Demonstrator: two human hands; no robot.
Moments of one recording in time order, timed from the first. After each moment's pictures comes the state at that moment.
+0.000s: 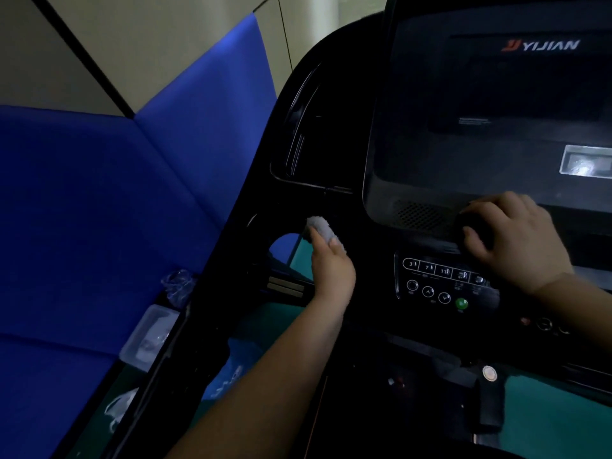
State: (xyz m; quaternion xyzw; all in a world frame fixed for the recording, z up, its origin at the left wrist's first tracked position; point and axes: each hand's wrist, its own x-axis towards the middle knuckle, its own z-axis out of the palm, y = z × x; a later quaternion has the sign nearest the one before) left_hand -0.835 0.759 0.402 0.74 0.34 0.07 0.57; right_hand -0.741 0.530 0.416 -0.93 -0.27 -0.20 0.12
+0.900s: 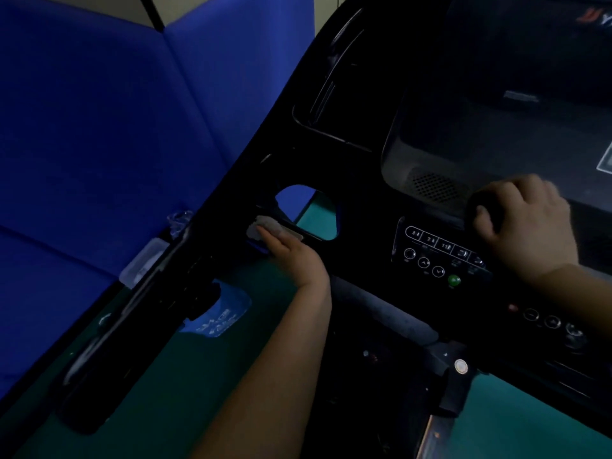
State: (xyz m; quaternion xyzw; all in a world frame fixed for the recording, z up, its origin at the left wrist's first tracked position) left_hand -0.883 0.763 0.359 0.46 0.51 0.34 0.64; right_hand -0.741 0.528 0.415 -0.93 -0.29 -0.18 0.11
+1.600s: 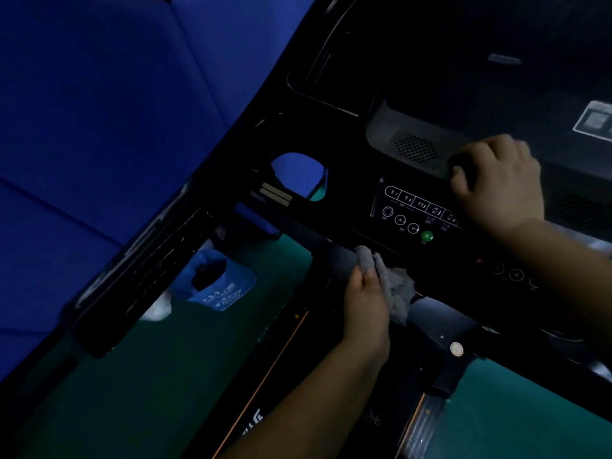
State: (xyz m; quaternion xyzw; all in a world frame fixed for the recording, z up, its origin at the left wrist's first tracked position) left_hand -0.946 0.600 0.370 0.45 0.44 0.08 0.77; right_hand -0.743 0.522 0.421 -0.93 -0.32 -0.15 0.13
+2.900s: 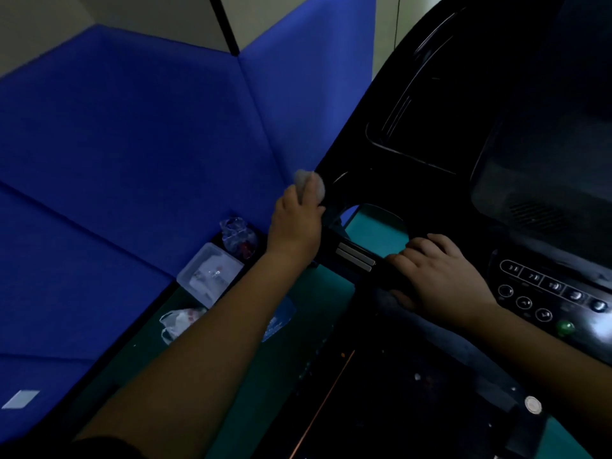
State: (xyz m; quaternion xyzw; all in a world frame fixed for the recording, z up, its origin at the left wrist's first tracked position) left_hand -0.898 0.927 0.393 0.95 0.26 0.14 0.13; right_hand -0.818 0.684 0.374 -0.83 -0.55 -0.02 -0.01
